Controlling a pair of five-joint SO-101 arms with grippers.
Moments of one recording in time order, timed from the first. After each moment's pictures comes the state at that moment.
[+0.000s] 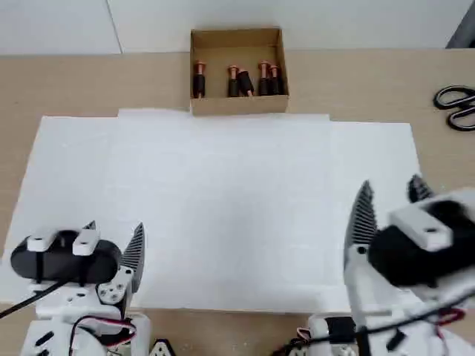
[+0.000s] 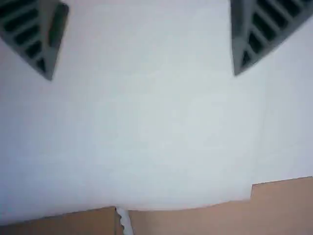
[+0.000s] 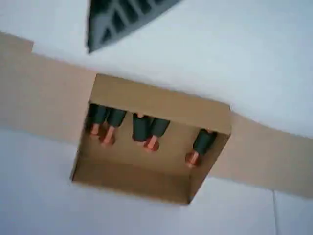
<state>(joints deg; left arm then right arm) -6.5 -103.7 48.7 88.4 -4.7 -5.1 -75.2 10.5 85.0 5.2</state>
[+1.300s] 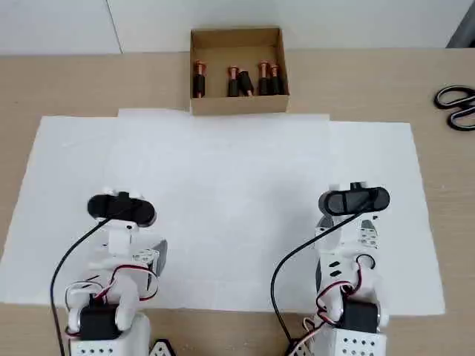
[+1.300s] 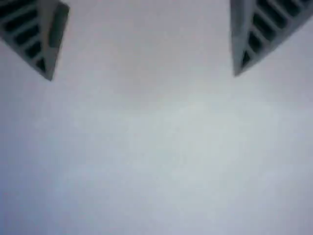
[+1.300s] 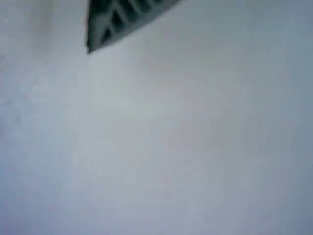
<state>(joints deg) -6.5 -103.7 89.8 75.8 -4.7 4.1 -102.9 96.0 49.6 5.2</state>
